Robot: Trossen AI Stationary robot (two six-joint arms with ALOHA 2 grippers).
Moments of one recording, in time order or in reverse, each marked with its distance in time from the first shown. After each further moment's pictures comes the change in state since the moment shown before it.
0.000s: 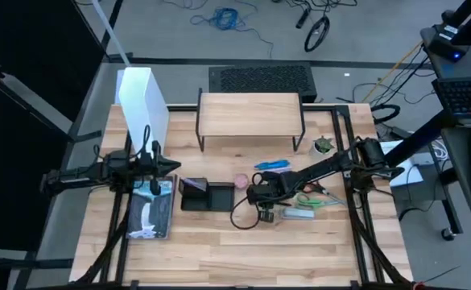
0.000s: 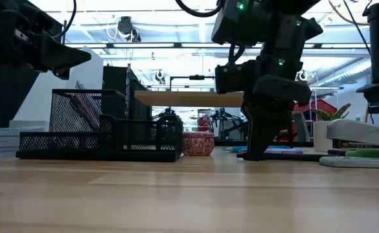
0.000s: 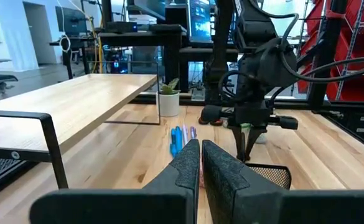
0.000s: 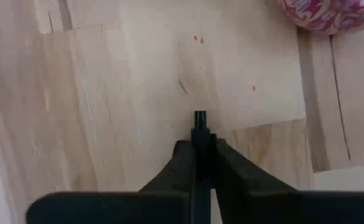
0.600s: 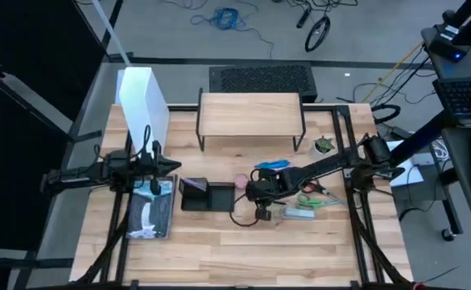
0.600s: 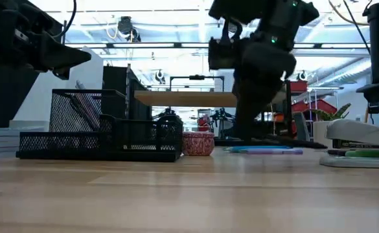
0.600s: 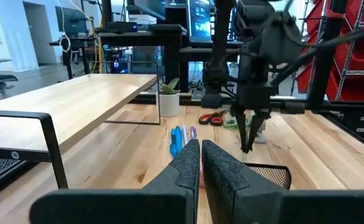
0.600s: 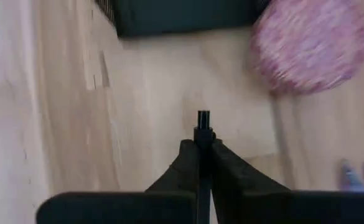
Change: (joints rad) left arm 0.000 0.000 0.000 0.000 0.000 0.000; right arm -0.027 -0.135 0.048 0.018 0.034 -0.032
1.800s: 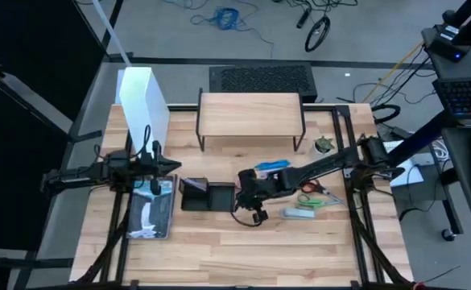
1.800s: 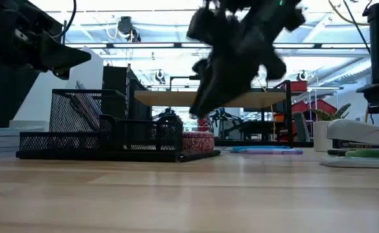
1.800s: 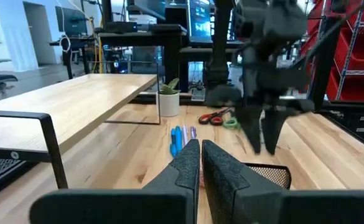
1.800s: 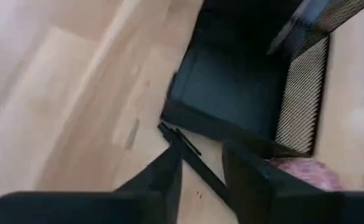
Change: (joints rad) left arm 0.000 0.000 0.000 0.000 0.000 0.000; right arm 0.001 0.080 0.003 0.273 -0.046 -0.527
